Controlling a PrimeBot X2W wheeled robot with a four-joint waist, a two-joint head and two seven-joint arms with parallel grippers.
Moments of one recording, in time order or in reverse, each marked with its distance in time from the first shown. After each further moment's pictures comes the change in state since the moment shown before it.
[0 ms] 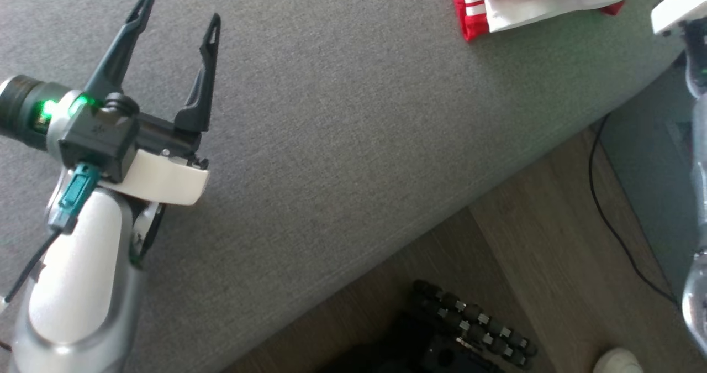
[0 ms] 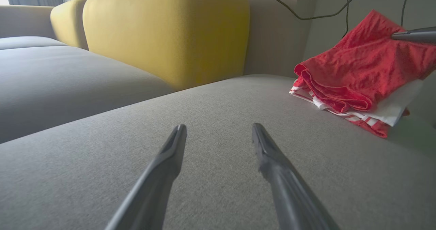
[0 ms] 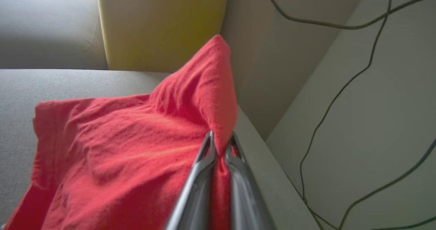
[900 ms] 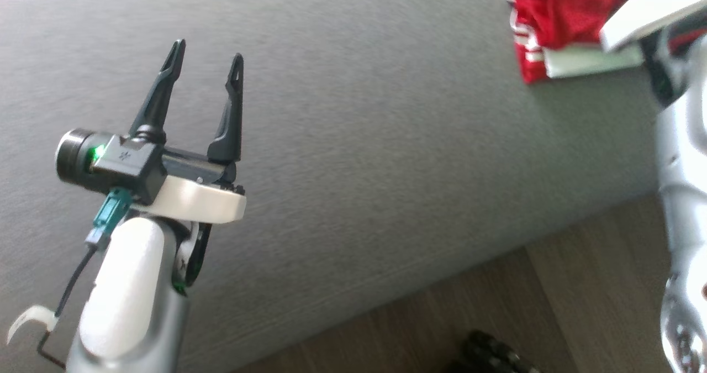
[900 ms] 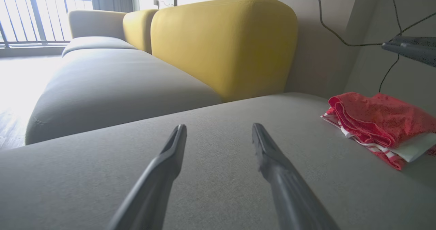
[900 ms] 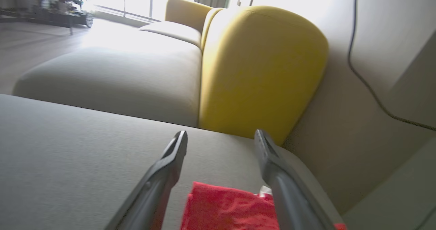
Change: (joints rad) left arm 0.074 -0.106 -0.020 0.084 -0.098 0.065 -0.054; right arm 0.090 0.052 0.115 -0.217 -0.085 0.000 0.010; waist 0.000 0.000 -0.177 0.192
